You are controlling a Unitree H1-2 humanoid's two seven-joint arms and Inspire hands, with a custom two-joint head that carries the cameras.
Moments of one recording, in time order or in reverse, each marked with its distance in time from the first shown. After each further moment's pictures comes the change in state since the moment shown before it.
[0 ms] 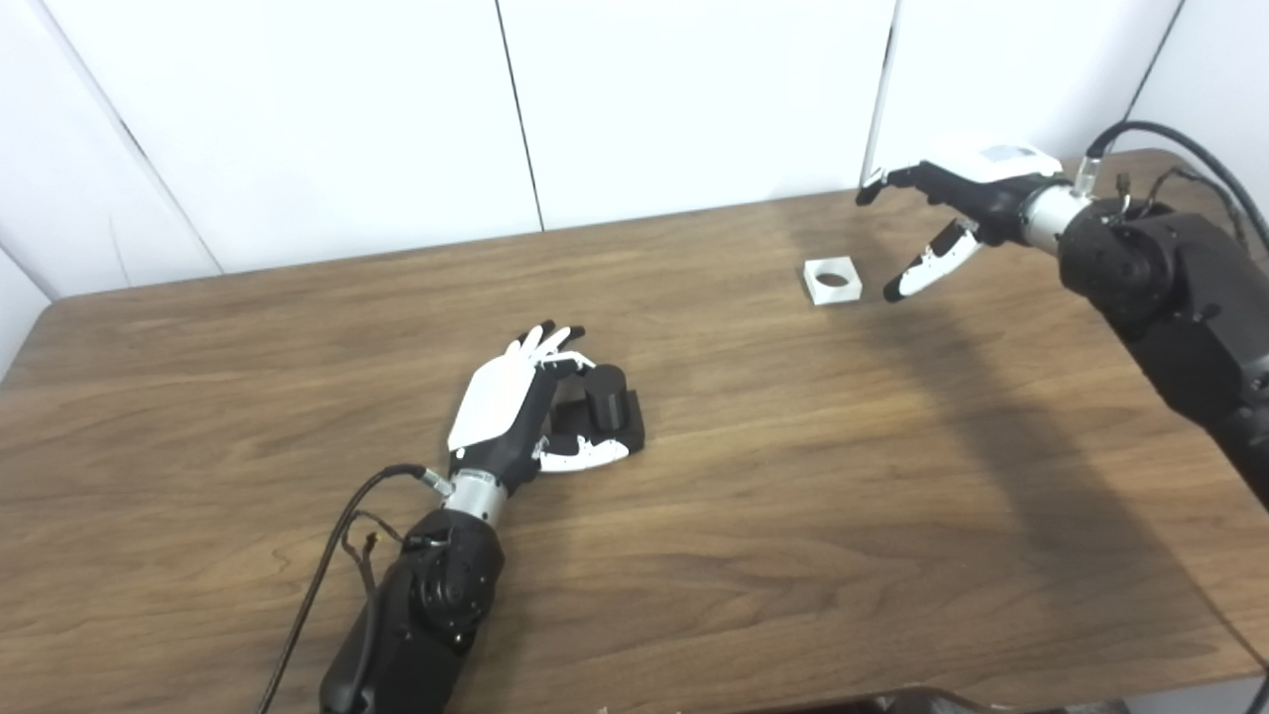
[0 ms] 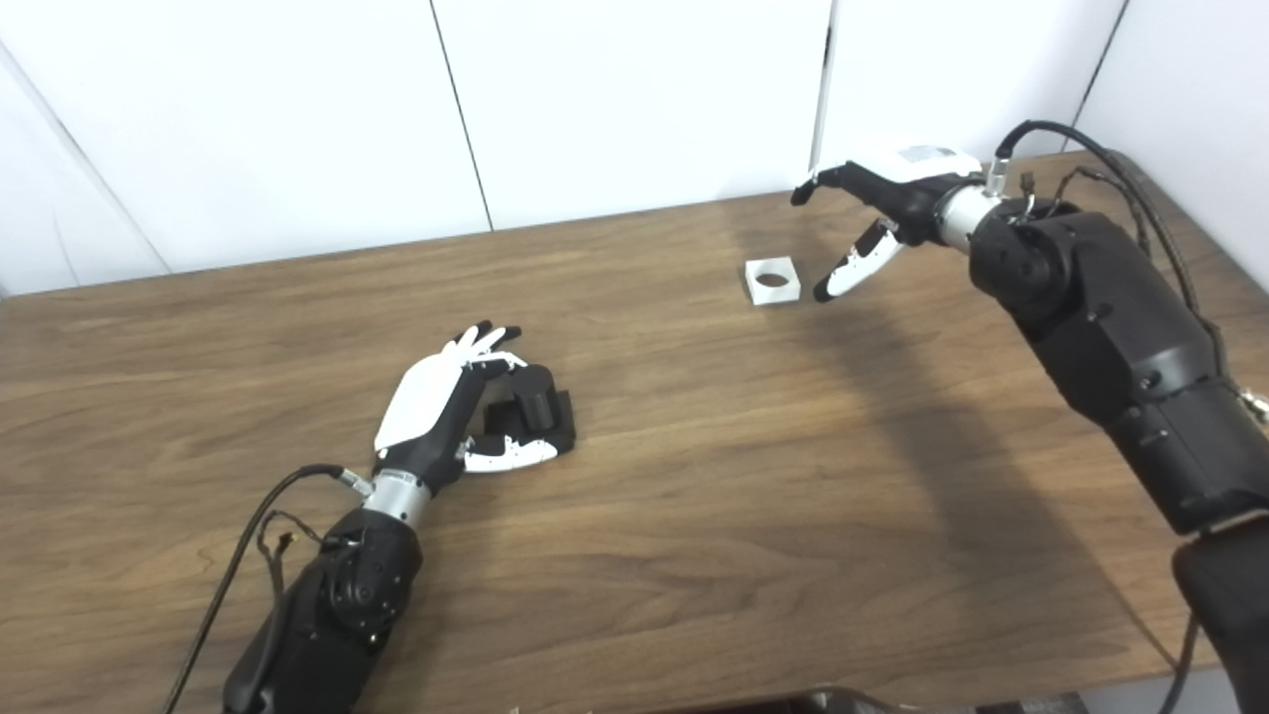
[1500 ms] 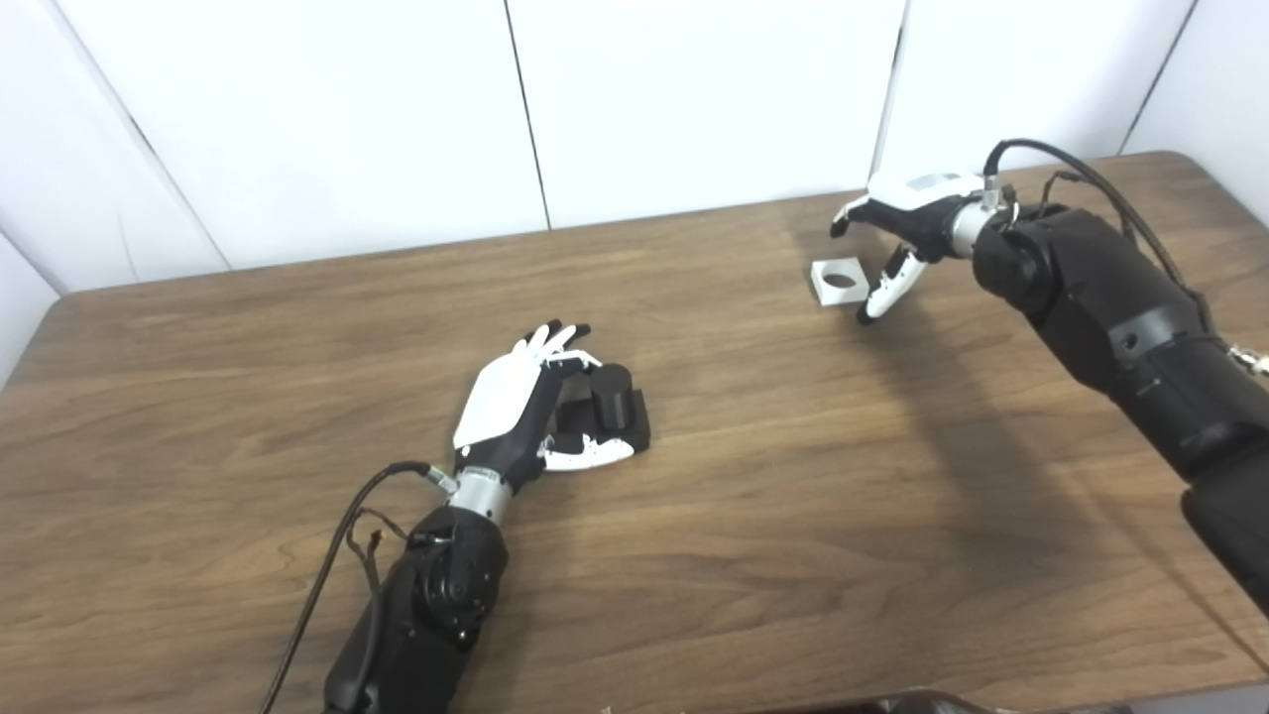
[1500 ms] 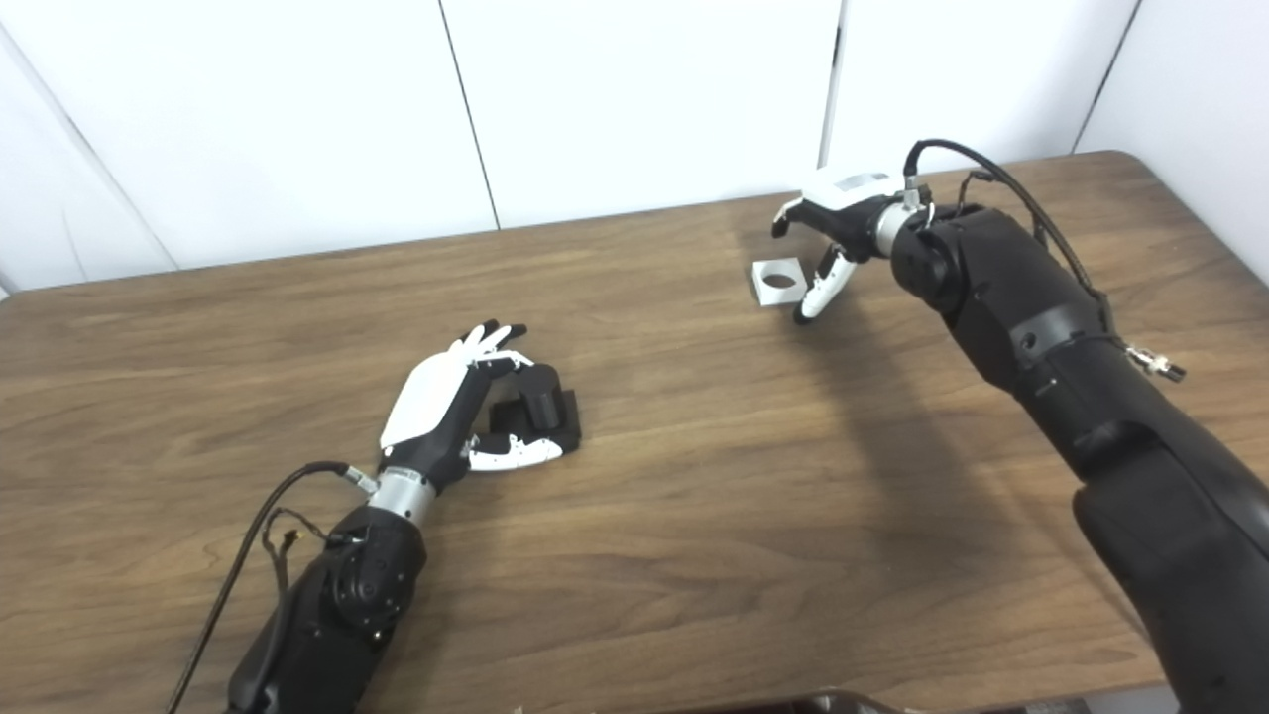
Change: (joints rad) left arm 0.017 0.001 0.025 -0.019 0.003 -0.001 -0.018; right arm -0.171 0.131 0.171 0.385 -0.173 -0.050 -0.072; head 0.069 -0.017
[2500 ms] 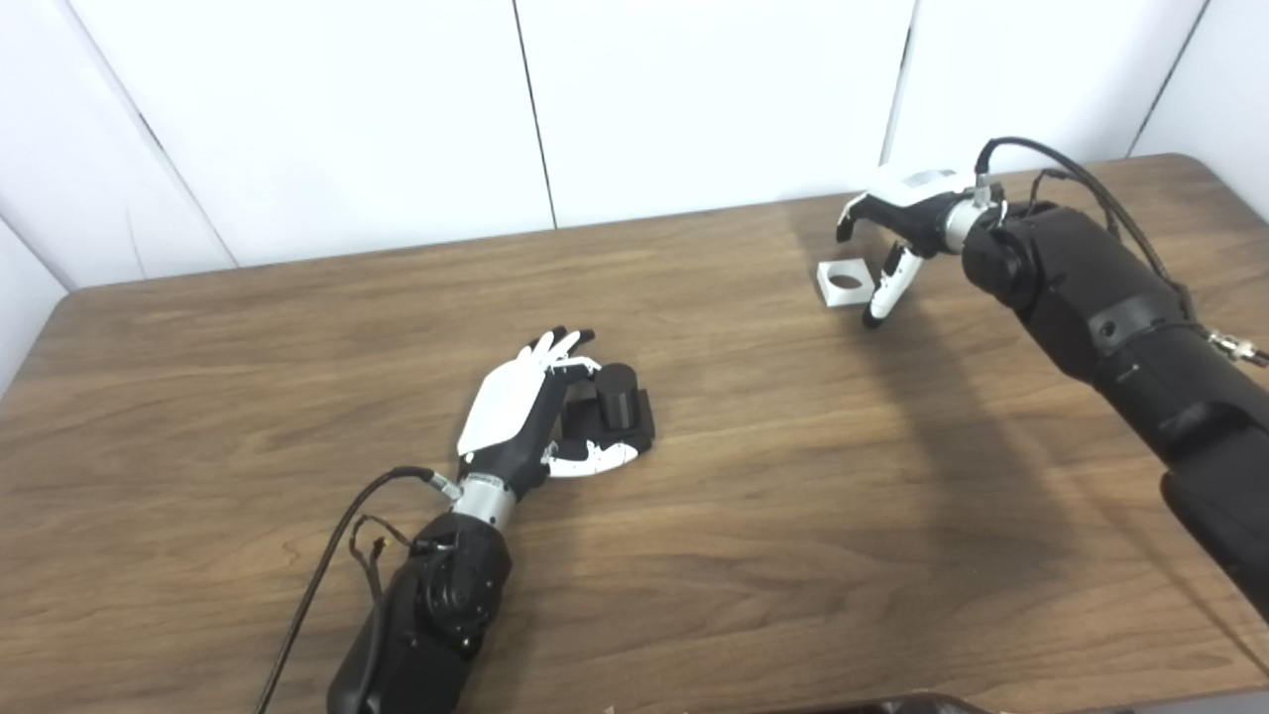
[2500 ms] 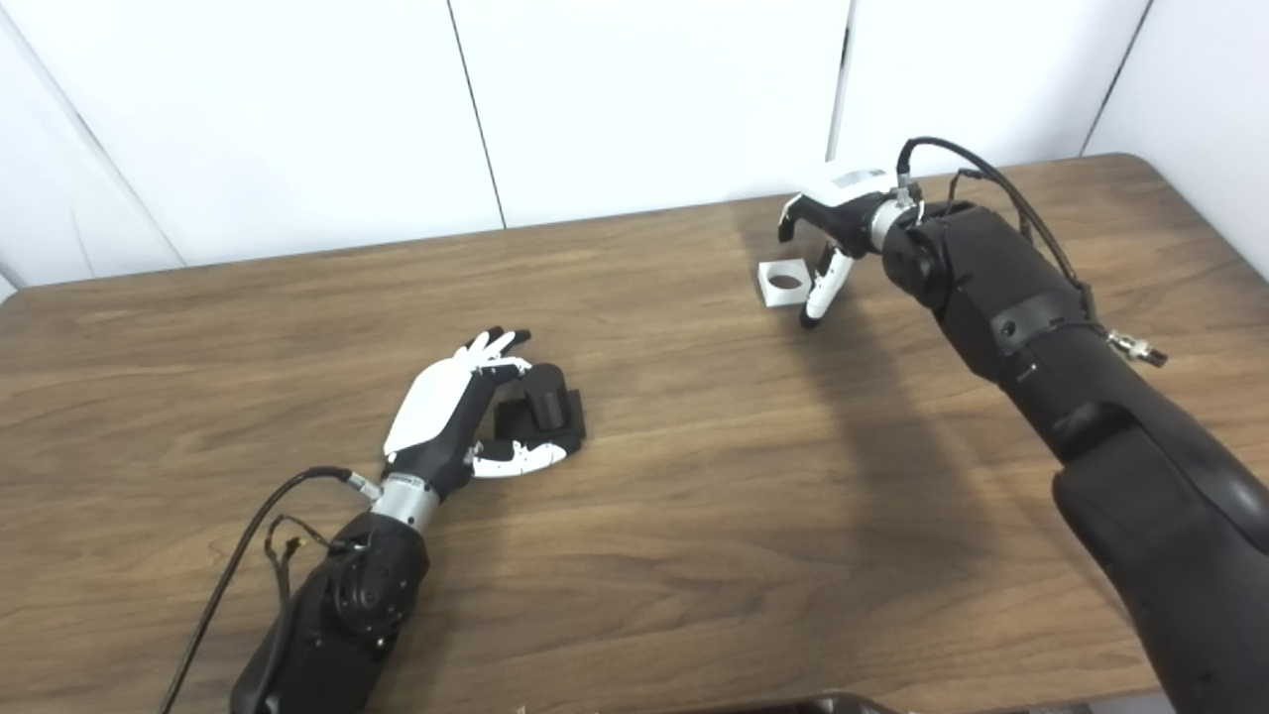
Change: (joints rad) left arm 0.032 -0.002 0.014 -0.044 0.006 0.019 -0.028; right arm -0.053 0.037 0.055 0.092 -0.010 -0.004 -0.062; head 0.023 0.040
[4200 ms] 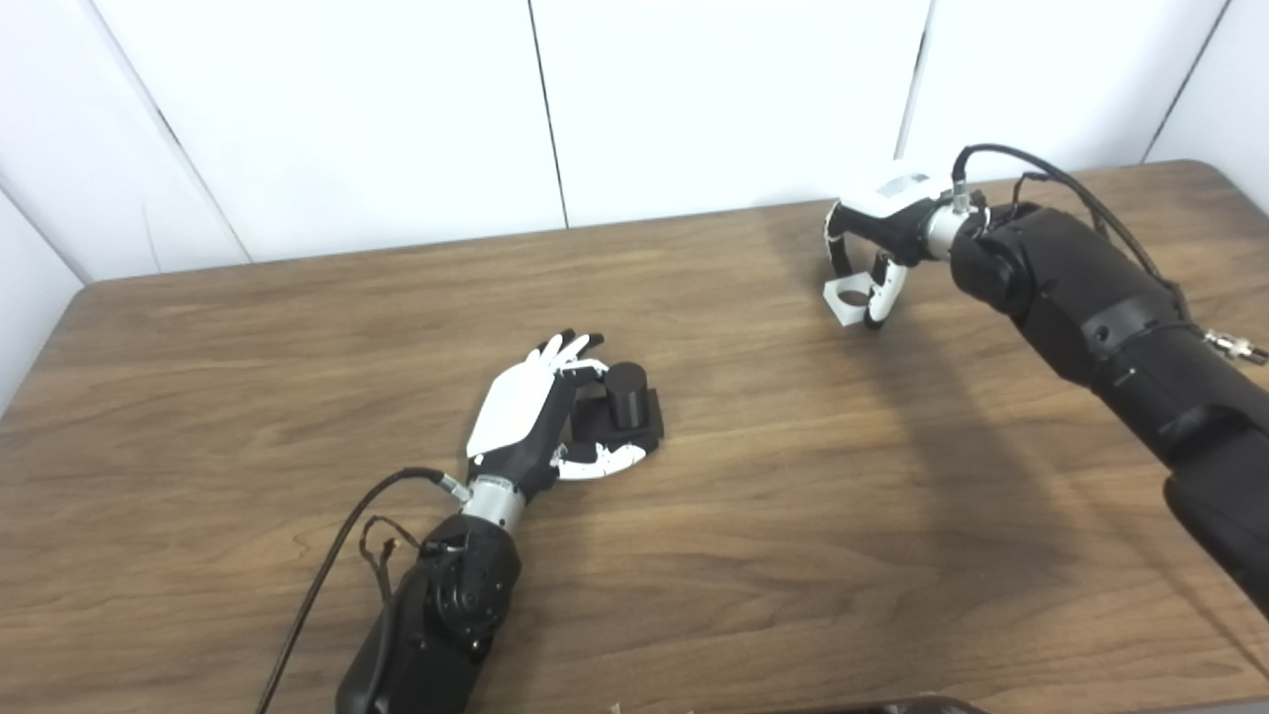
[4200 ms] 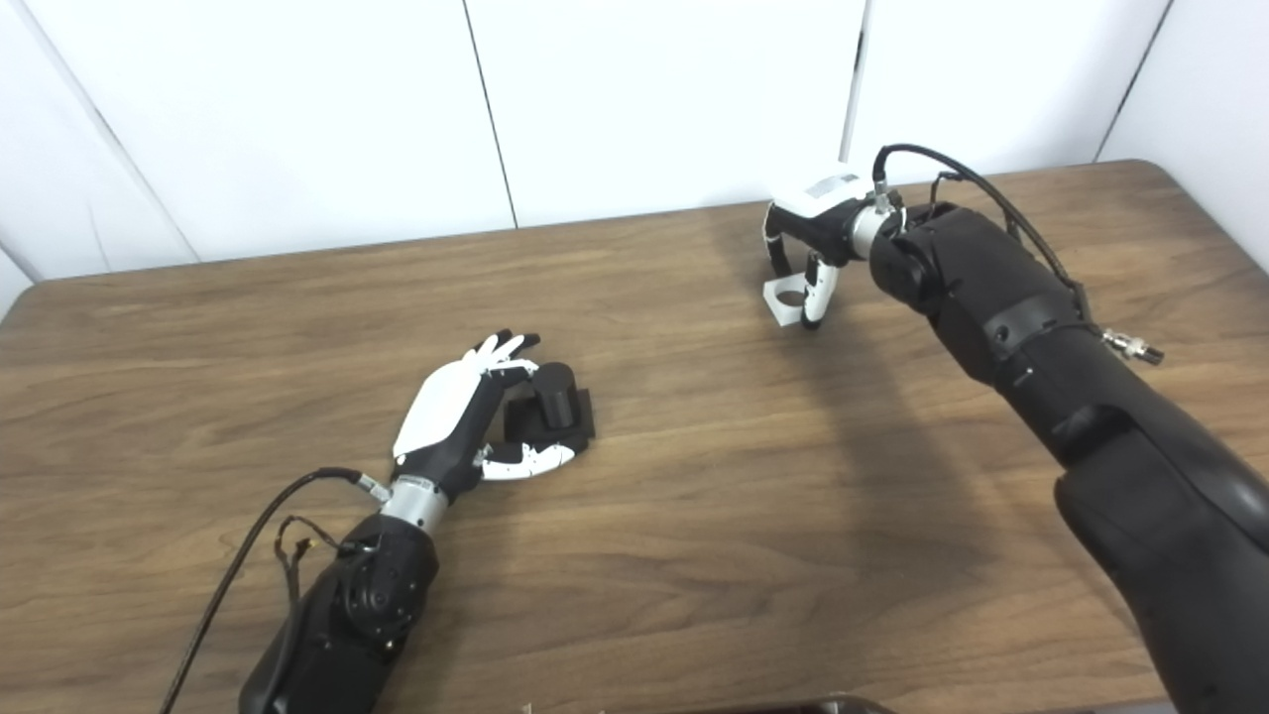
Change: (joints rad) left arm 0.017 -0.002 0.002 -0.025 0.003 0.024 -0.003; right arm -0.016 0.017 0.057 -0.010 -0.021 -0.086 -0.041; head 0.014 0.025
